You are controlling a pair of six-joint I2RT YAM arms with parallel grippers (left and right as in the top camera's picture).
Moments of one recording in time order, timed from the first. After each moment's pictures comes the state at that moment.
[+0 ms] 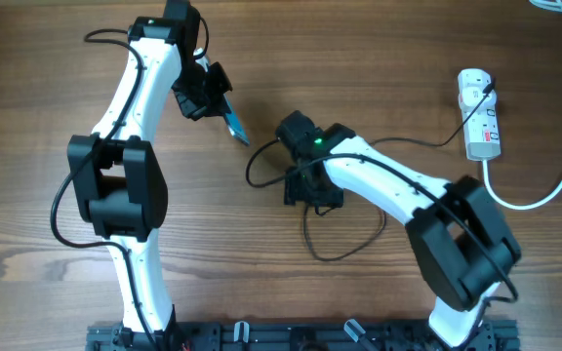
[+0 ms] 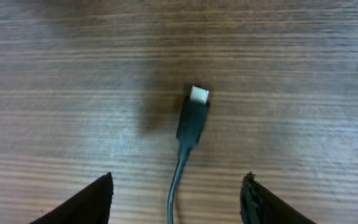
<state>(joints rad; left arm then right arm) -0.13 2.21 1.95 -1.25 0.33 -0.55 0.67 1.93 1.28 -0.87 -0.10 0.71</state>
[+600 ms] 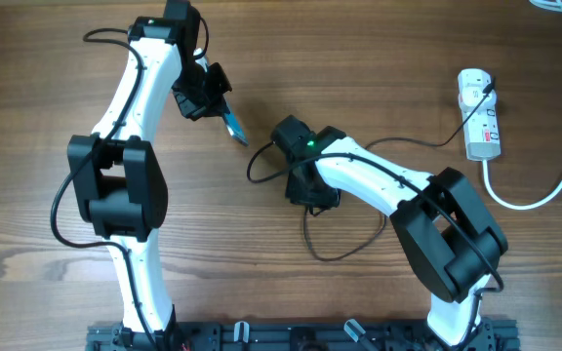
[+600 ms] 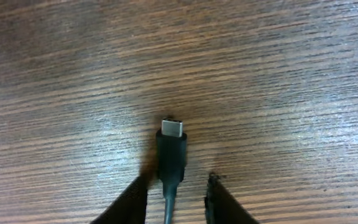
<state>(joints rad) -0.13 2.21 1.95 -1.25 0.32 -0.55 0.68 1.99 1.28 -0.85 -0.04 0.87</state>
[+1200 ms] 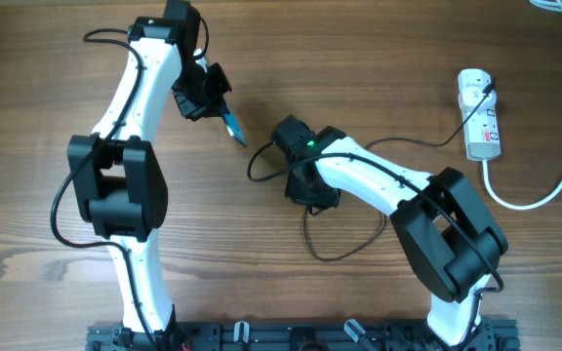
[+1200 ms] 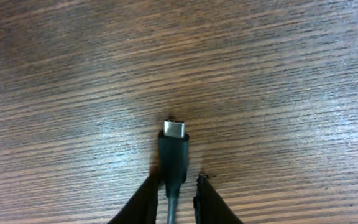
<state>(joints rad) -0.13 2.21 1.95 -1.25 0.32 -0.55 0.68 1.99 1.28 -0.85 -0.04 0.89</state>
